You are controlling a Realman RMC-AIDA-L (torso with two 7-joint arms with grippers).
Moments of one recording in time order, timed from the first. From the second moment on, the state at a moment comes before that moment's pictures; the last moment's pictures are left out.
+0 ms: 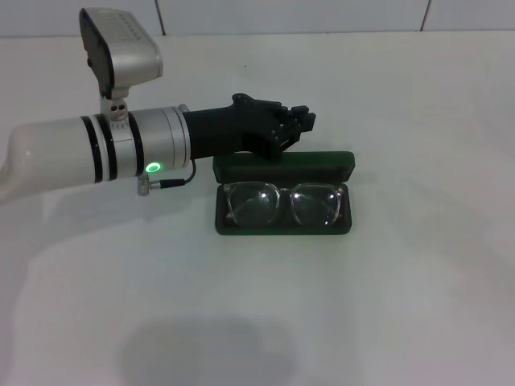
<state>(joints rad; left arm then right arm) -0.72 -2.10 1.17 0.40 1.48 1.14 -1.28 0.19 1.98 -0.11 -0.70 -1.66 -1.93 1.44</state>
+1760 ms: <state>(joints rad) -0.70 -2.10 1.23 0.40 1.49 1.10 -1.28 0.23 1.98 -0.15 -0.66 -1.70 -1.90 1.40</state>
